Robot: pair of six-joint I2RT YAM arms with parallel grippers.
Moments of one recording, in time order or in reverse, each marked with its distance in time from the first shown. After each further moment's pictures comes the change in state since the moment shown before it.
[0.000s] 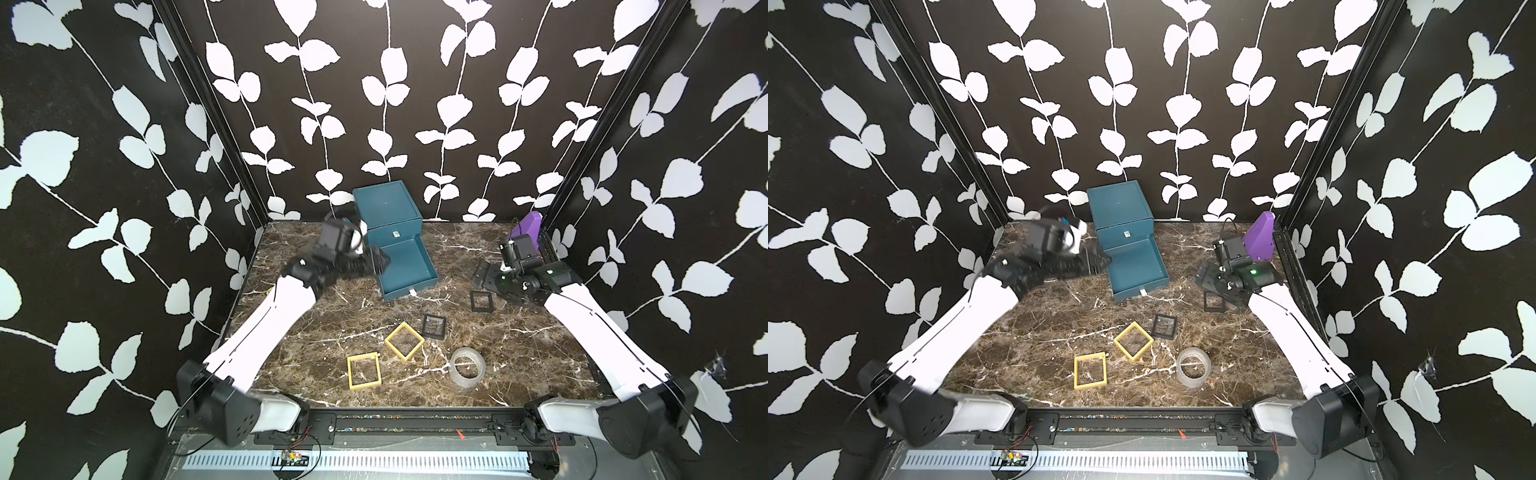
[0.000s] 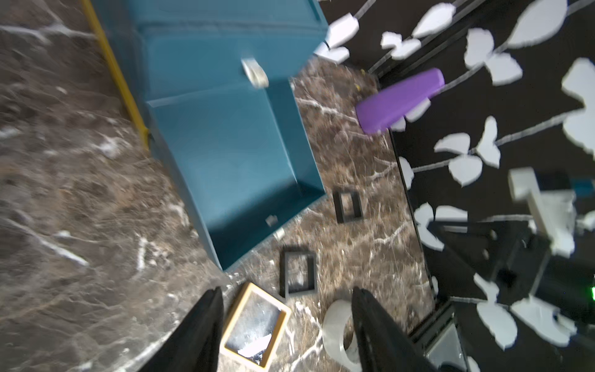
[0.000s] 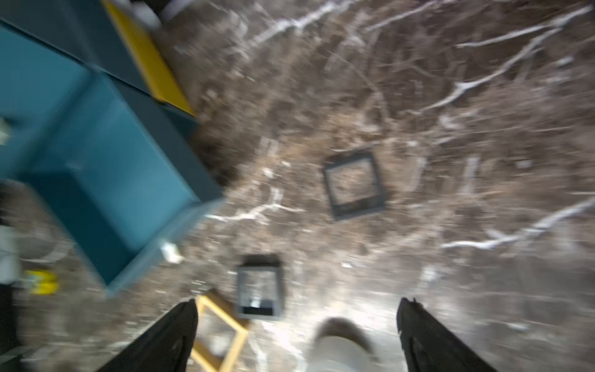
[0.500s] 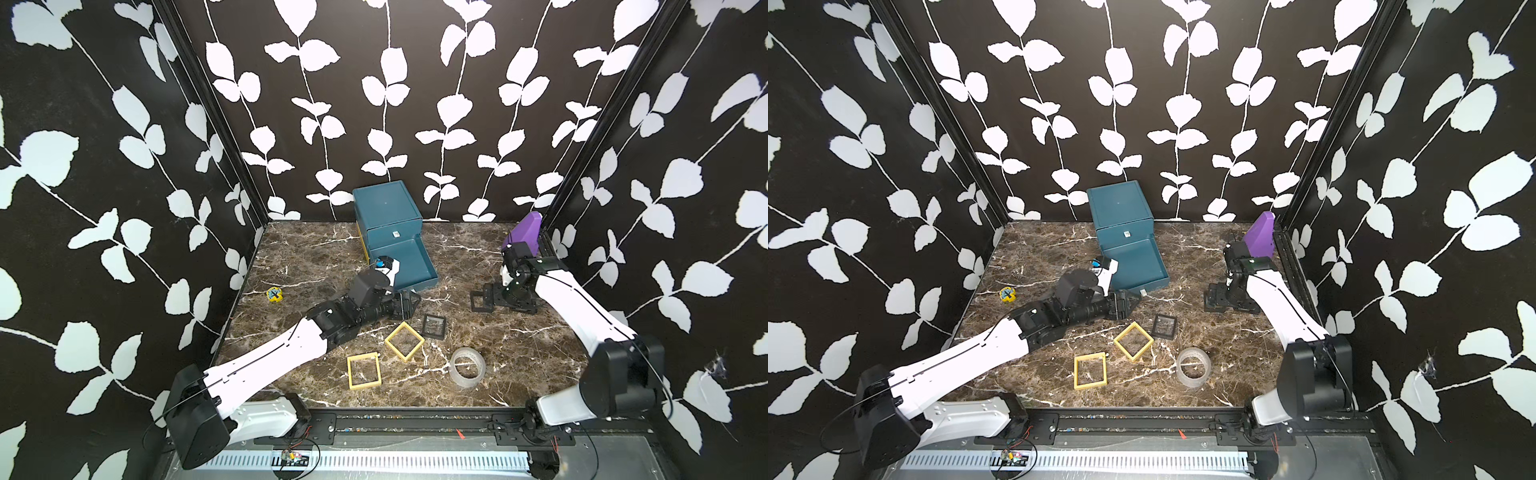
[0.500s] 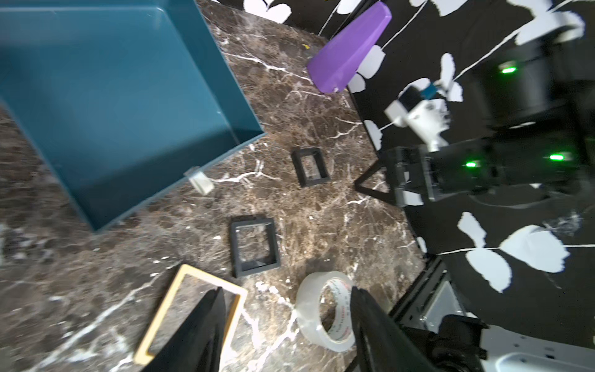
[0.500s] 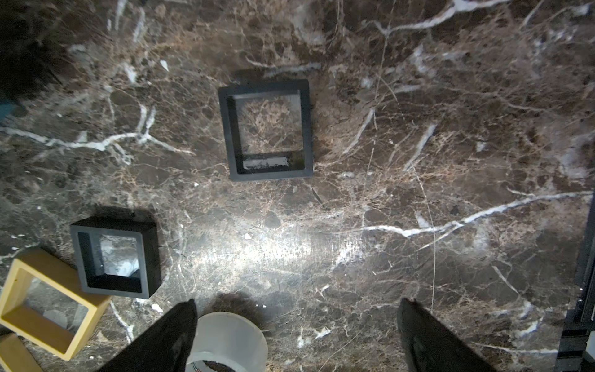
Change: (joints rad) left arm -0.325 -0.097 -0.319 0.380 -0.183 -0.128; right arm -0.154 0.196 -0.069 -0.052 -0.059 -0.338
